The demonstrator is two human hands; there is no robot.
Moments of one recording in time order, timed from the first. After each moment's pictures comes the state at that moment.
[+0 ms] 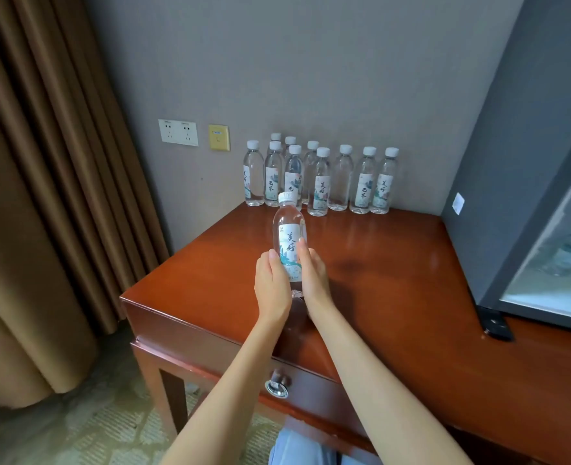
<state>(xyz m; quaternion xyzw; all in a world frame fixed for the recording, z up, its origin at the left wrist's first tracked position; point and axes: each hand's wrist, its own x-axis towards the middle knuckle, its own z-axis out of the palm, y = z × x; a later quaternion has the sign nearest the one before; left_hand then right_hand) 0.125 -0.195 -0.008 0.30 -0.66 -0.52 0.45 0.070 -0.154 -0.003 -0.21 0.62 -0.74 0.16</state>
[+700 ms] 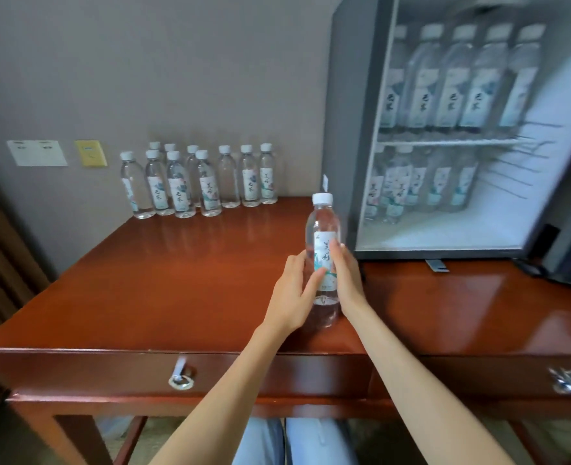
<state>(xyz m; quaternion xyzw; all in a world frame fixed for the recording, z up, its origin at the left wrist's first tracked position) 0.090 -0.025 -0.010 -0.05 -0.86 -0.44 0.27 0.027 0.078 0.004 -0.12 0.62 -0.78 0.01</state>
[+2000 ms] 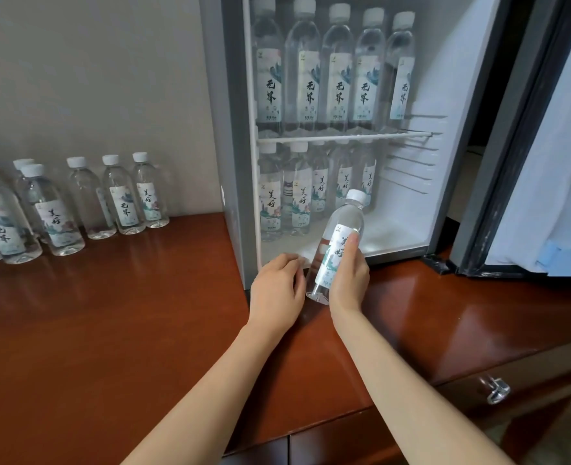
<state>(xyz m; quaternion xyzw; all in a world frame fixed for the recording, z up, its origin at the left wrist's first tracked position) -0.044 0.088 -0.011 -0.12 -0.90 -0.27 0.31 -0.078 0.196 -0.007 0.10 0.63 -0.71 -0.30</state>
